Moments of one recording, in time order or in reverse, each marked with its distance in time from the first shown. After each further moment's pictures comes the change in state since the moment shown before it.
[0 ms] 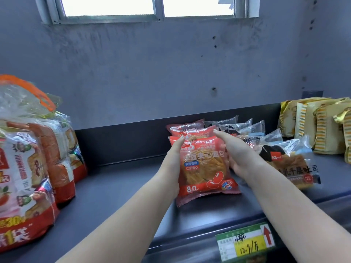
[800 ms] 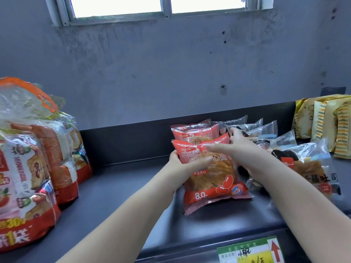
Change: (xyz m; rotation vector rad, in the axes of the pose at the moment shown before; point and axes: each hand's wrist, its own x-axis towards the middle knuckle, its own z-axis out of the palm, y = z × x) left_hand -0.010 -0.001 -0.007 0.398 0.006 0.136; right_hand 0.000 -0.008 -0.013 -0.415 -0.052 -0.181
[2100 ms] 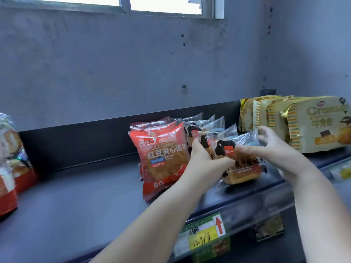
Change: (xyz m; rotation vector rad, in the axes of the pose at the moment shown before) left_hand -0.018 0.020 0.114 0.165 -0.196 0.187; right_hand -0.074 0.046 -0.110 -0.033 0.295 0.093
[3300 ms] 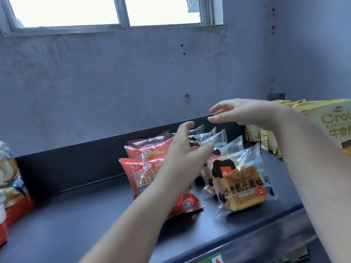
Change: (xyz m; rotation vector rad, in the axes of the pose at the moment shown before) left_hand 0.024 0.034 -0.023 0.305 0.227 0.279; right_hand 0.095 -0.086 -0.014 -0.406 -0.306 -0.243
